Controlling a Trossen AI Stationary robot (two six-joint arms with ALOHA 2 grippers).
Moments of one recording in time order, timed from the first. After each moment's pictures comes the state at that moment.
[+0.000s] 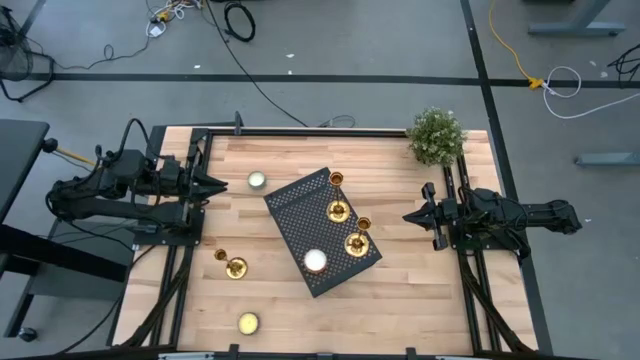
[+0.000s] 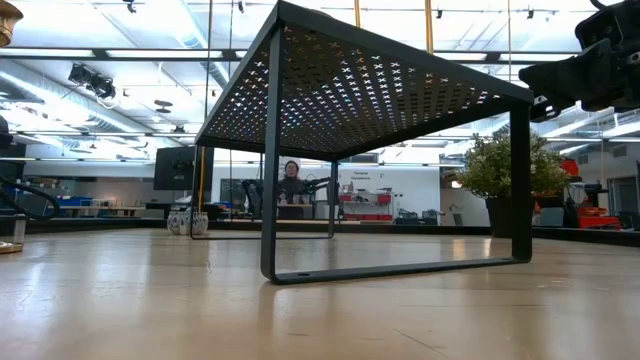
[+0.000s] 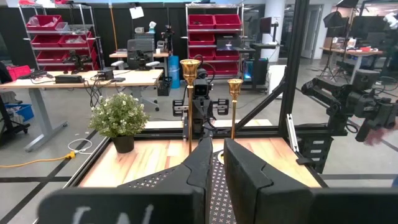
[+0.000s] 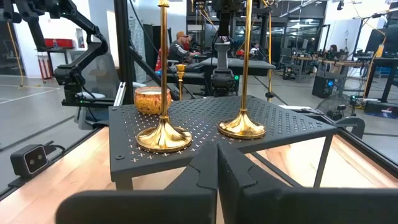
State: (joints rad) left arm 0.00 0.39 0.79 -0.39 0.00 0.00; right arm 0.03 0.00 0.02 0.02 -0.09 -0.04
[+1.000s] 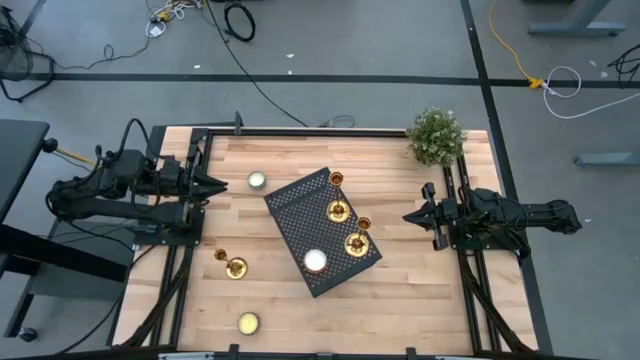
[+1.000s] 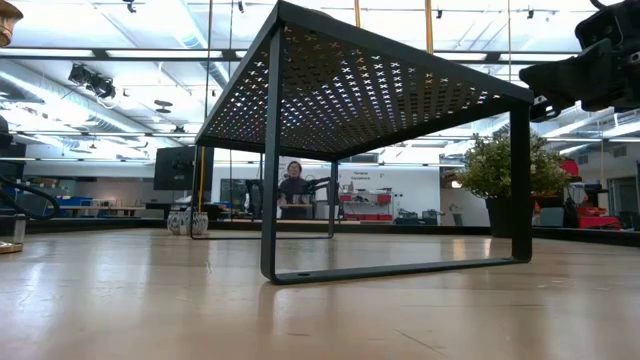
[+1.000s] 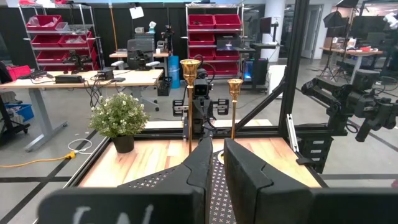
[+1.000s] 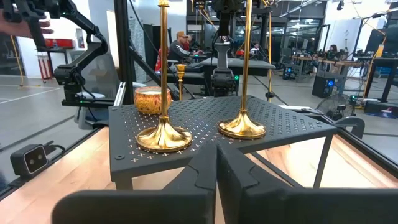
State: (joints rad) left arm 0.00 0.39 0.79 -0.39 0.00 0.00; right arm 0.03 0.00 0.02 0.02 -0.09 -0.04
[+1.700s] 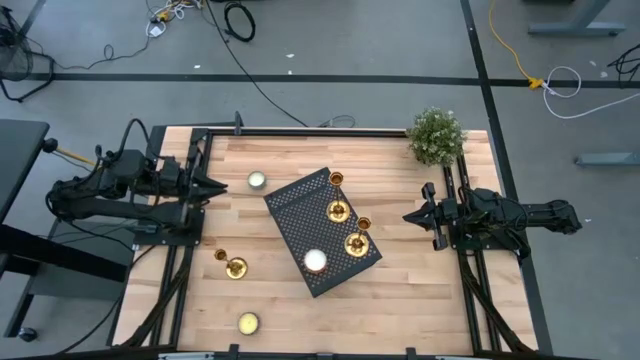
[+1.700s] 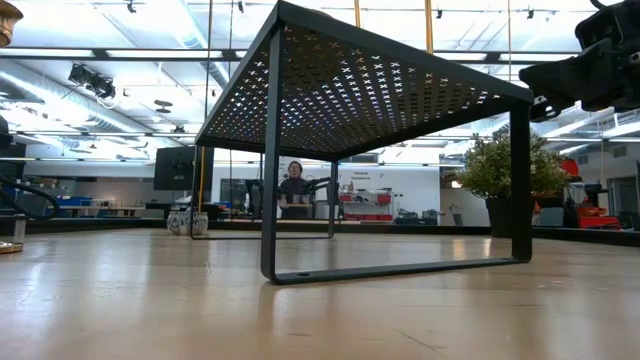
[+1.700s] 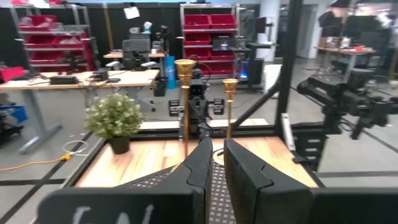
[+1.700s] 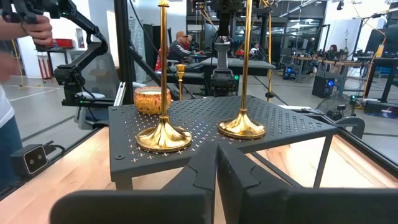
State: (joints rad) left arm 0.00 0.39 0.79 -0.39 0.03 0.01; right arm 0.03 0.00 0.02 0.02 -0.09 -0.04
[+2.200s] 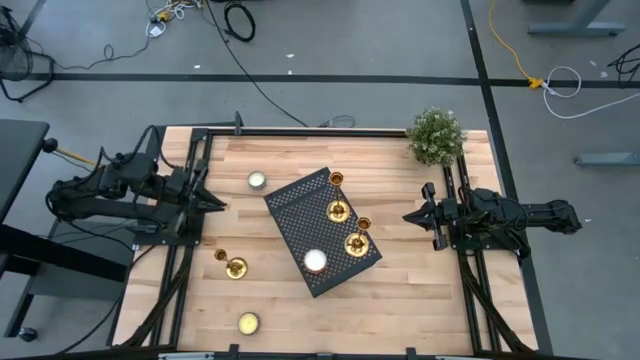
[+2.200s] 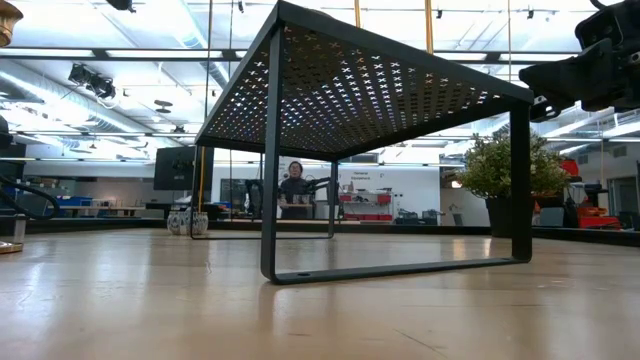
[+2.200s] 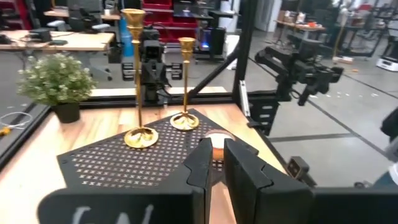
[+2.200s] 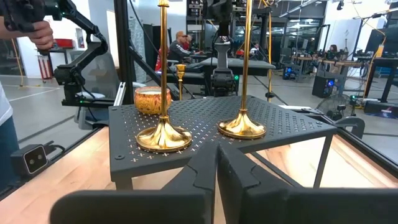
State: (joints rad) left arm 0.00 0.39 0.79 -0.53 0.20 -0.04; right arm 0.03 0.00 0.02 0.02 -0.09 -0.04
